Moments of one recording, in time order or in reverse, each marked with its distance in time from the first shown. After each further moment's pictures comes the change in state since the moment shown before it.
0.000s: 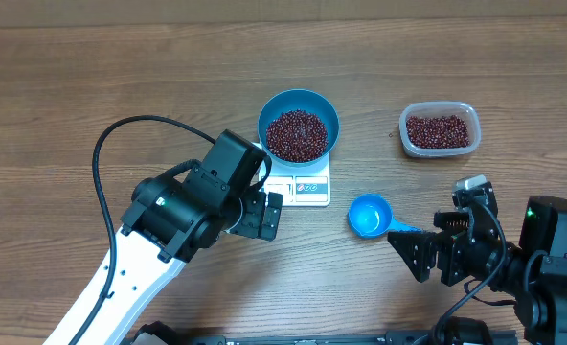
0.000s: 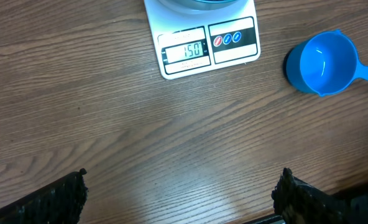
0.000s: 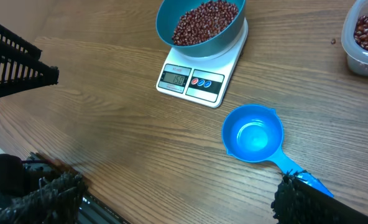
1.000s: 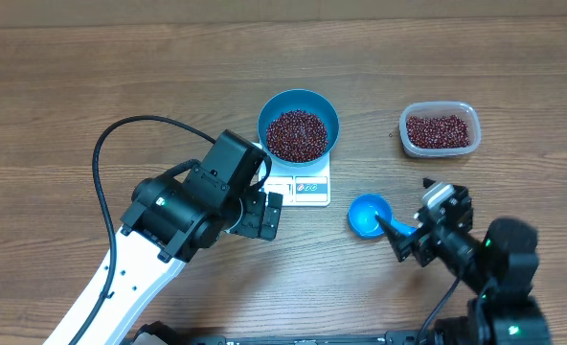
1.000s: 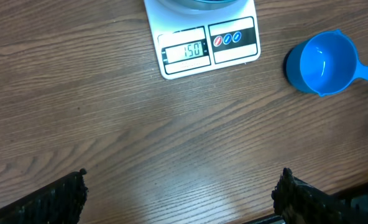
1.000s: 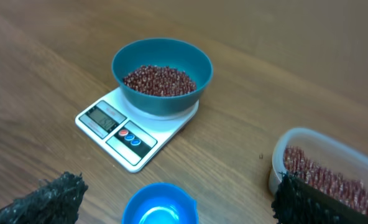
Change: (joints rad) left arm 0.000 0.000 0.000 0.000 0.000 0.000; right arm 0.159 -0.272 -0.562 0.817 0.176 -0.200
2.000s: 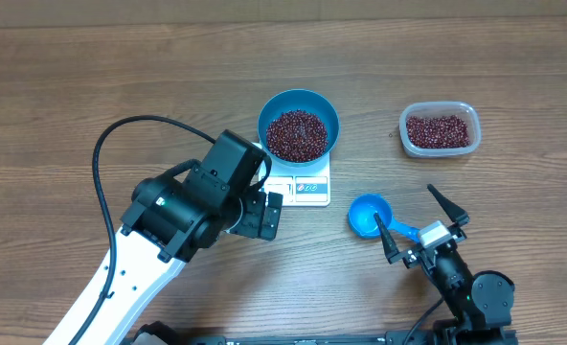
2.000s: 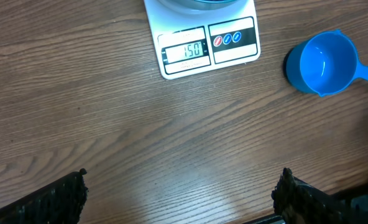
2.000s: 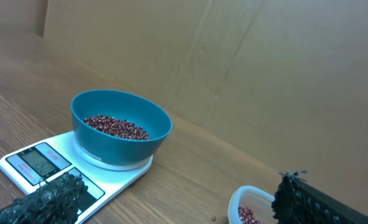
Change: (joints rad) left arm 0.000 0.000 0.000 0.000 0.000 0.000; right arm 0.064 -0.448 -0.454 0.458 0.143 0.019
